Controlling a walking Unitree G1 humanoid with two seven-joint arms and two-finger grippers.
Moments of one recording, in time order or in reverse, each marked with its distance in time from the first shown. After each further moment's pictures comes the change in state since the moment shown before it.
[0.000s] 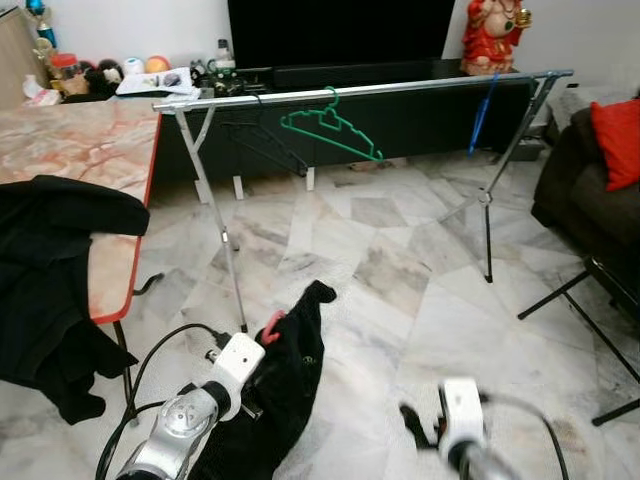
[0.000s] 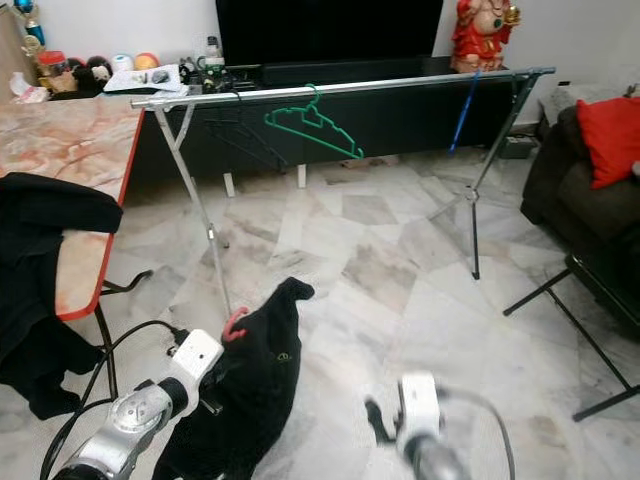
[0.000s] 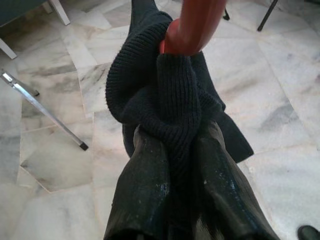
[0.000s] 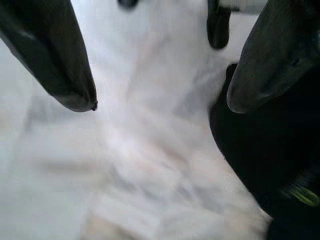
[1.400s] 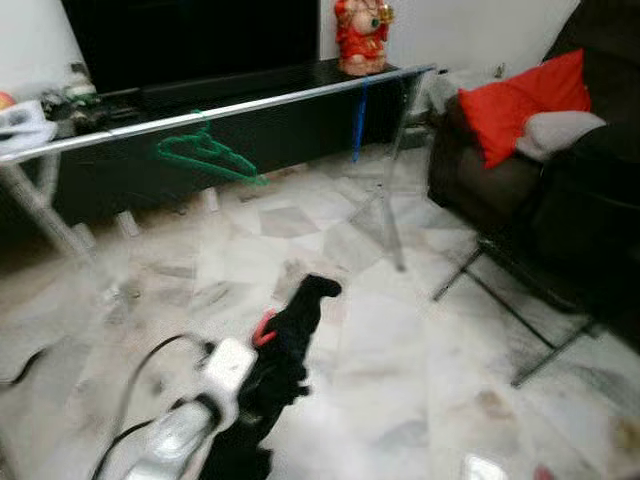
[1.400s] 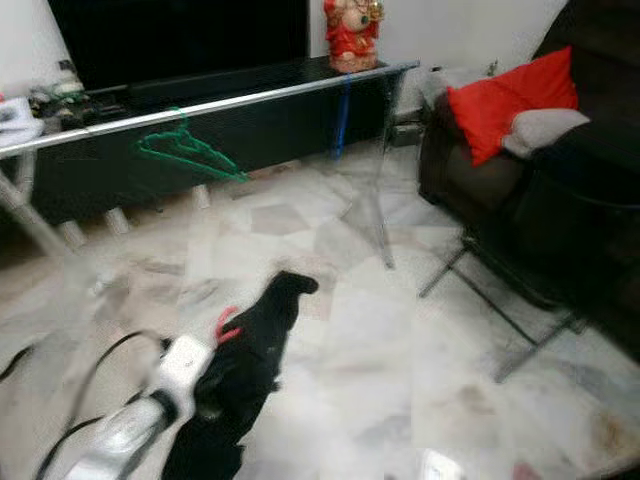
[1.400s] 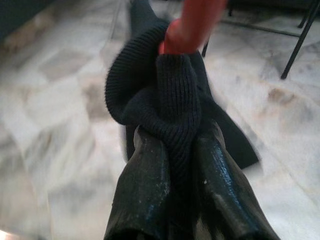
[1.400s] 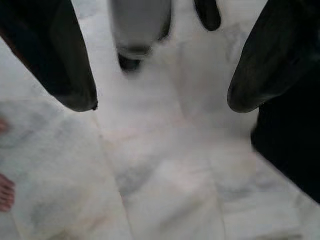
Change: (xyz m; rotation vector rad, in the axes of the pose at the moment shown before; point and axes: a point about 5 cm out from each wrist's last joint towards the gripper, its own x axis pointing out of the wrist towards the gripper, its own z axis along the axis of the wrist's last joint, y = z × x) left arm -0.018 0.000 -0.003 -0.032 -0.037 0.034; right arm -0.021 0.006 -0.068 0.218 0.215 -0.162
